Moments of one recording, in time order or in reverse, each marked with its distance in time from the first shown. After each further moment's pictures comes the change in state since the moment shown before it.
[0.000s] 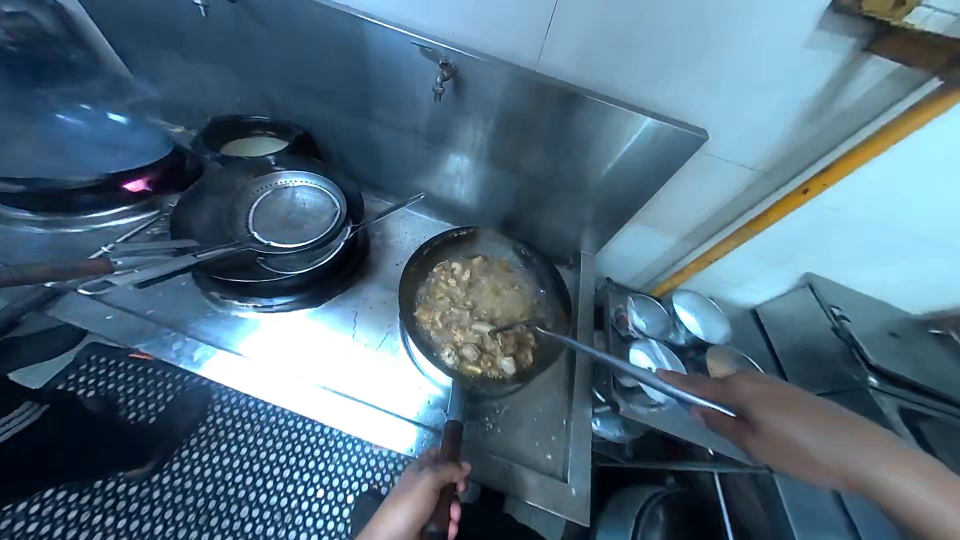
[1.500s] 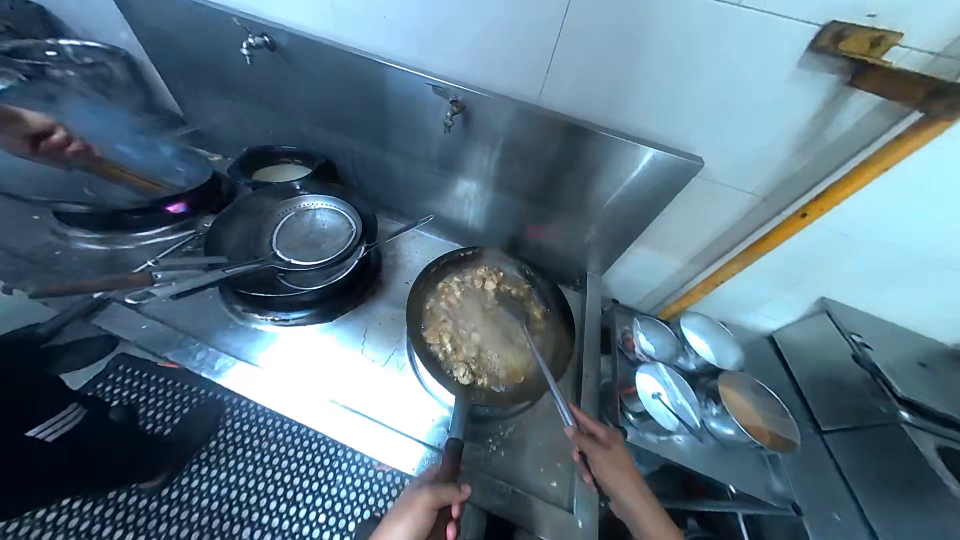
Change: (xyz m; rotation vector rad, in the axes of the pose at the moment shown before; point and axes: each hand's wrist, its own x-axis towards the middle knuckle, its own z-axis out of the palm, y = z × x) left_hand 0.005 -0.012 -0.002 -0.023 -0.024 0.054; right_hand 0.119 -0.062 0.197 1.419 0.234 0.084
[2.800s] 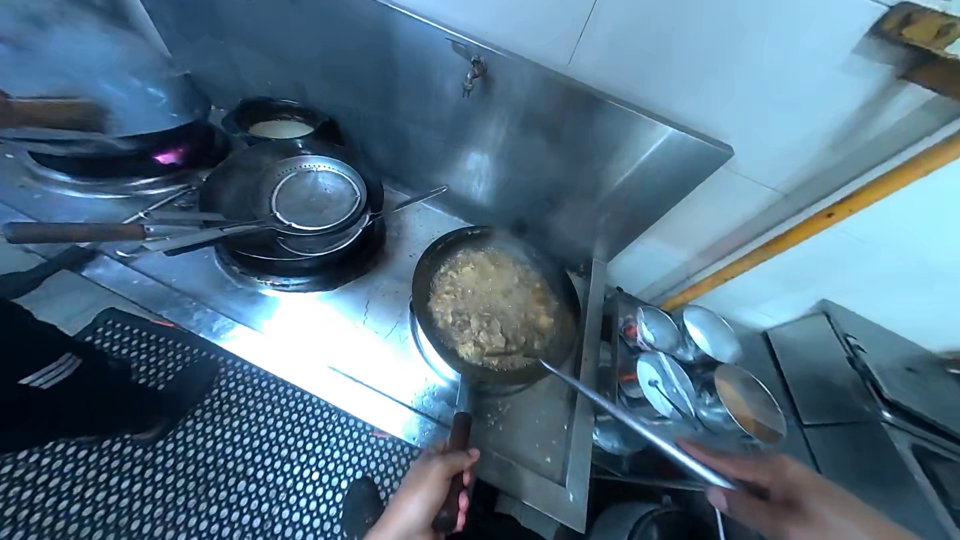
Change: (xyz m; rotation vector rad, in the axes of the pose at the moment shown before) left_hand -0.014 0.007 0.019 -0.128 0.074 -0.018; right_hand -0.124 -0.147 -0.115 -0.938 -0.326 -0.068
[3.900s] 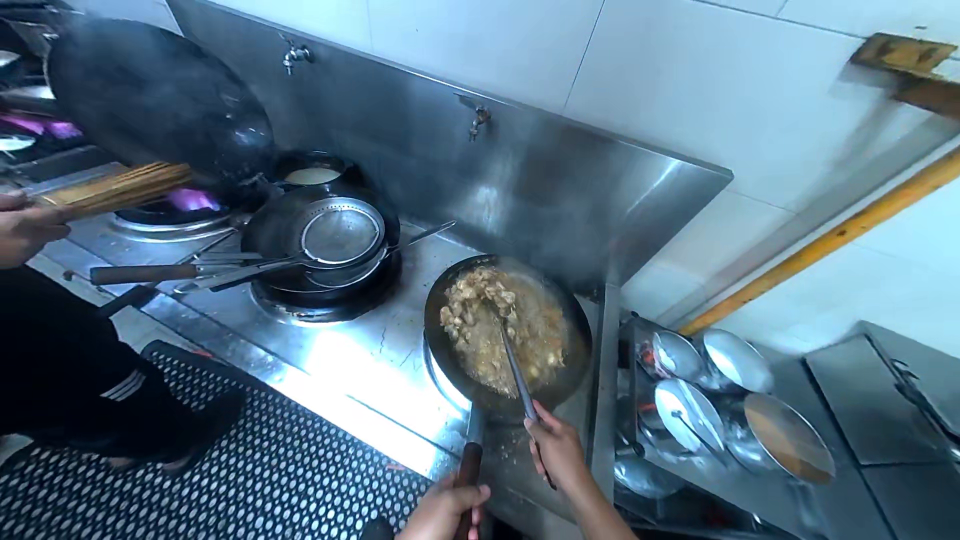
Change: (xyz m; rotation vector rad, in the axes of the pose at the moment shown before) left_hand 0.004 -0.008 -0.002 0.045 0.007 0.036; right_hand 0.216 -0.052 0.187 0.981 0.299 0.097
